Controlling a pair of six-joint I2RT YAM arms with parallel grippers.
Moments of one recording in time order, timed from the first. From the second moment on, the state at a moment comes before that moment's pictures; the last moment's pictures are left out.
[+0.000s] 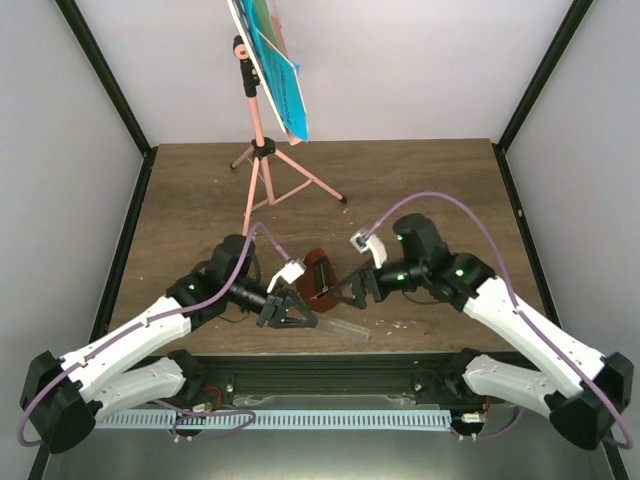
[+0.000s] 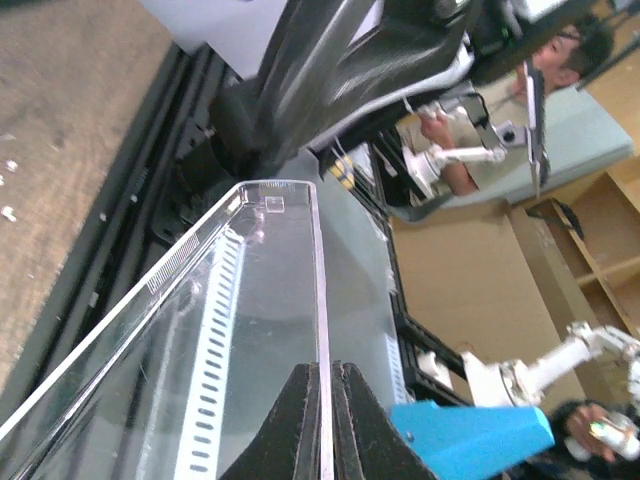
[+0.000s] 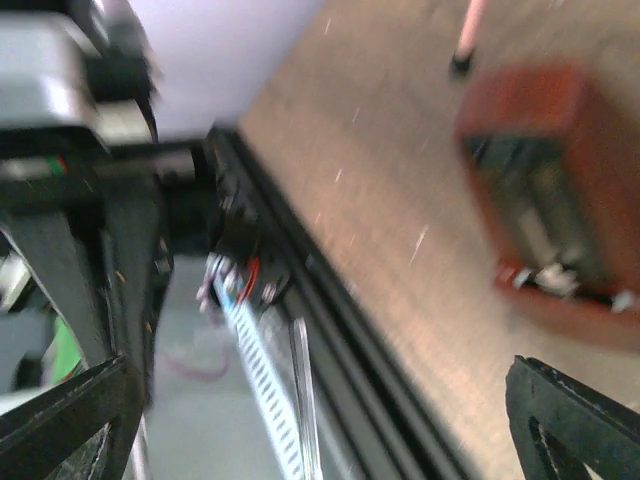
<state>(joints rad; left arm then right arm) -0.76 0.98 0.69 -0.26 1.15 -0.43 0.71 1.04 0.93 -0.65 -0.73 0.32</state>
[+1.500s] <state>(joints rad) -0.92 1.03 0.60 0.72 0.42 -0.97 0.70 0.62 0.42 0.56 -0.21 0.85</state>
